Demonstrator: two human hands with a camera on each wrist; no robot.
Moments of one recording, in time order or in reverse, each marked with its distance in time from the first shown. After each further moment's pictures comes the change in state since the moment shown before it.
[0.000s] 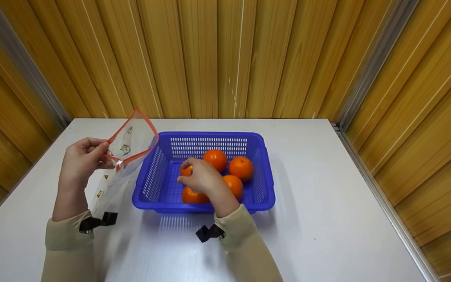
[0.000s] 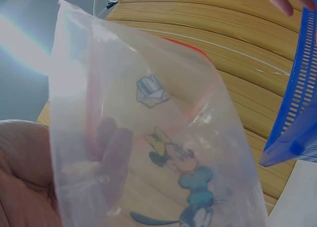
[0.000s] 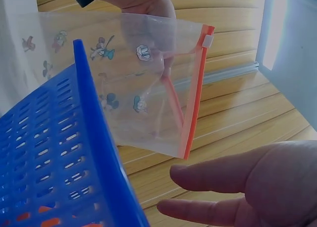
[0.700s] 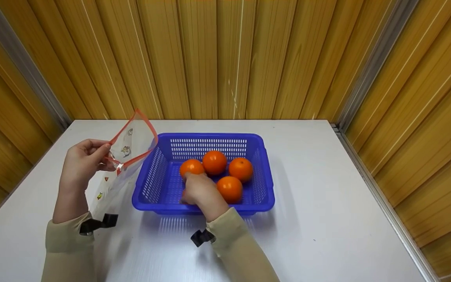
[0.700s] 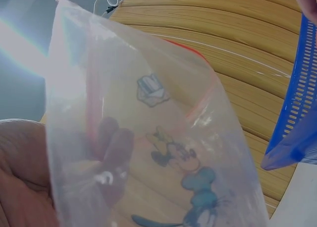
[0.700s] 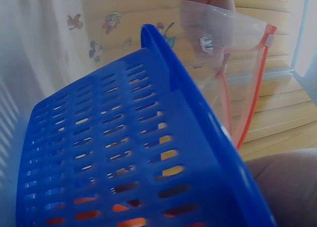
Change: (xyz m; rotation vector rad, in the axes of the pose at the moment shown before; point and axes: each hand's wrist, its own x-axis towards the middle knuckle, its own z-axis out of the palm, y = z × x) left_hand -0.003 0.002 0.001 -0.019 -0.036 0.017; right_hand 0.006 0.007 0.030 -0.363 -0.041 0.015
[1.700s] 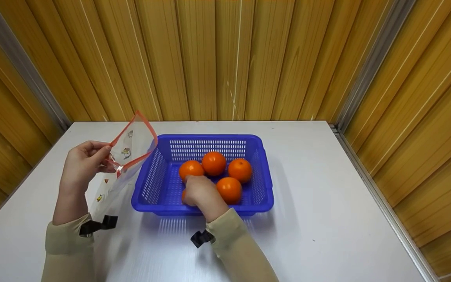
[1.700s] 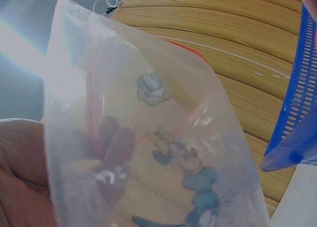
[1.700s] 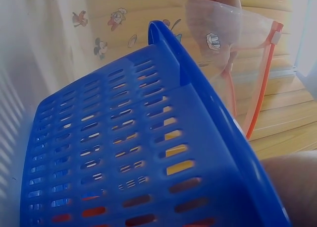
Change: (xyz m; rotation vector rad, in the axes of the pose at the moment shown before) left_hand 0.000 -0.001 0.001 0.025 -0.014 0.023; right_hand 0.002 0.001 0.003 -0.030 -0.004 0.023
